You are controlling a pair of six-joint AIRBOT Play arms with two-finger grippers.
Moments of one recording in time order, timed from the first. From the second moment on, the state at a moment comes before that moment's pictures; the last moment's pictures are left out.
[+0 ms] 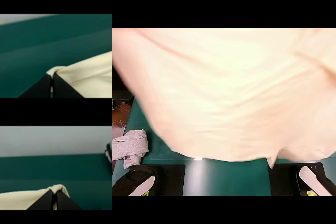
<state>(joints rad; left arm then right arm) -0.15 -0.97 1.80 1.46 -1.32 -1.48 -0.57 -1.02 1.94 -0.84 1.39 1.38</state>
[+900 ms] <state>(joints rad) -0.15 -1.57 1.60 1.47 -0.66 -1.43 -0.16 -1.78 1.93 -1.20 1.12 1.50</state>
